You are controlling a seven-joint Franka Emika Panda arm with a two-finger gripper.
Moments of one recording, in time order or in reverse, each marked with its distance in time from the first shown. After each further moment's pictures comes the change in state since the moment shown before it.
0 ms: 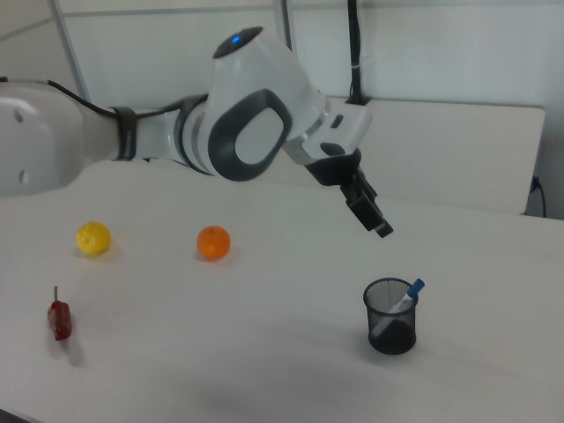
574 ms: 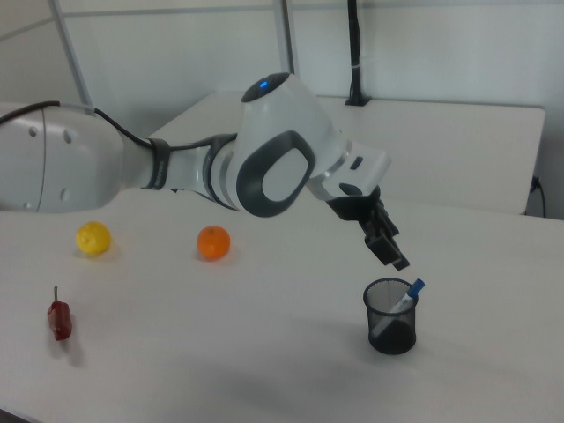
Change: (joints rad) arm -0.028 0.100 -0.006 -0.008 -0.011 0.079 0.081
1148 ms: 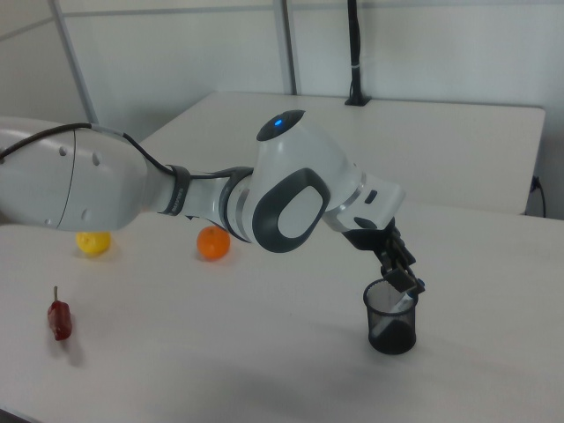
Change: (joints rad) arm -0.042 0.051 -0.002 -0.047 0.000 0.124 0.000
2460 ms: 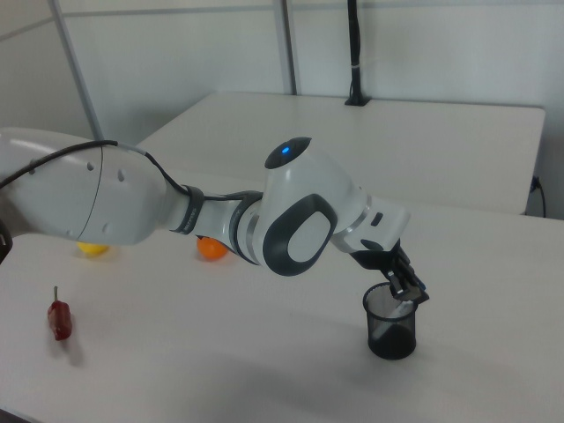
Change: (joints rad) arm -0.011 0.066 0.000 -0.013 0.000 0.094 0.001
